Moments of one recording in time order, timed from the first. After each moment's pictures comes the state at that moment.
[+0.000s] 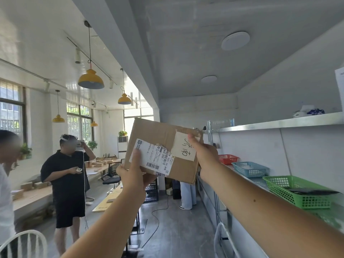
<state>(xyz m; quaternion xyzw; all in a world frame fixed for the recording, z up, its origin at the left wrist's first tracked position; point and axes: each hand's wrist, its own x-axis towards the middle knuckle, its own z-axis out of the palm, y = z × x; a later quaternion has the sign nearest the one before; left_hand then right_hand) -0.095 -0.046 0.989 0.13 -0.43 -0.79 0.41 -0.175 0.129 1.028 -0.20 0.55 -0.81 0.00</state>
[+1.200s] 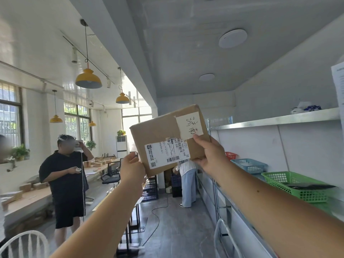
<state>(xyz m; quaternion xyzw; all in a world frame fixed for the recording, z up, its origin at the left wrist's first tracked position) -0.086 -0.048 1.001 0.17 -0.56 -0.70 0.40 -0.211 0.139 1.019 -0.23 0.42 -0.88 0.06</state>
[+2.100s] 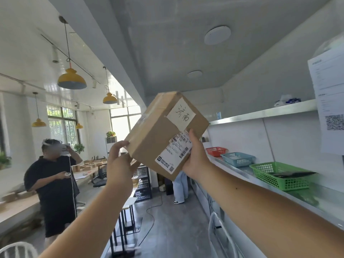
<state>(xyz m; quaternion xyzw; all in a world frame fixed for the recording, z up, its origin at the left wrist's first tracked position) -0.064 -0.037 1.010 0.02 -0.53 -0.73 0.43 -0.191 0.121 1.009 -0.25 0.33 -0.90 0.15</state>
